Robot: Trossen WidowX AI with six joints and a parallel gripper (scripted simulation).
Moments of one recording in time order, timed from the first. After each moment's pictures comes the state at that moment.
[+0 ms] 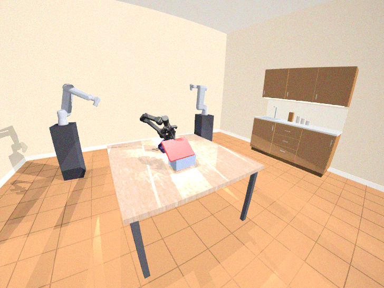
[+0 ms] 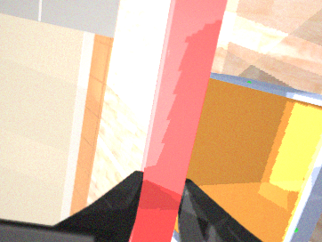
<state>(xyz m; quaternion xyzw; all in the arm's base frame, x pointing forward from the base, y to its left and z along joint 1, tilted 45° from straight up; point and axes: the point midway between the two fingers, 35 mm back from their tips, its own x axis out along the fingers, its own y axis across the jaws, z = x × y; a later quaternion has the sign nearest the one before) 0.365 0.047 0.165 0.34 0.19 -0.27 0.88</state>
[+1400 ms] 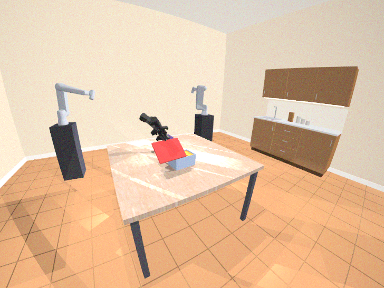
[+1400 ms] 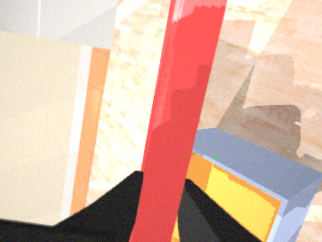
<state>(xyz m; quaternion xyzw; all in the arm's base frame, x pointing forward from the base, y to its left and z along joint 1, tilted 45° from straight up) 0.367 -0.013 0.224 0.34 0.19 -0.27 0.88</state>
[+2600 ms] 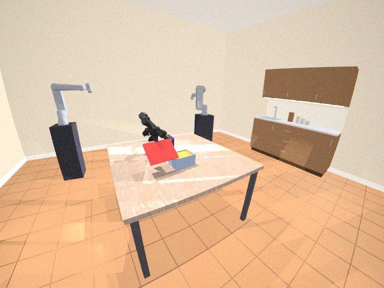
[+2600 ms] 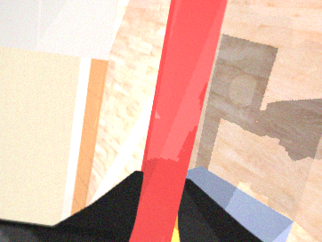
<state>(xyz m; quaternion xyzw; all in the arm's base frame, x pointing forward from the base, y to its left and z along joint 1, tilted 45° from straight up) 0.367 -0.064 0.277 0.34 0.19 -0.27 0.88</state>
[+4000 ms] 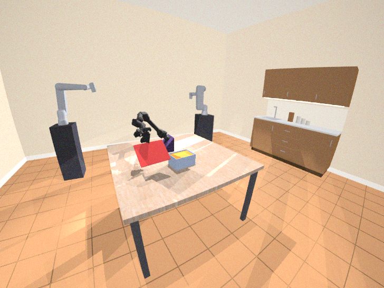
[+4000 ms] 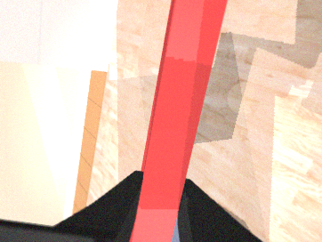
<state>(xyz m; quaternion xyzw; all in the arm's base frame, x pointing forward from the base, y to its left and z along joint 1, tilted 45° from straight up) 0.368 -0.115 0.328 0.34 0.18 -0.27 0.88</state>
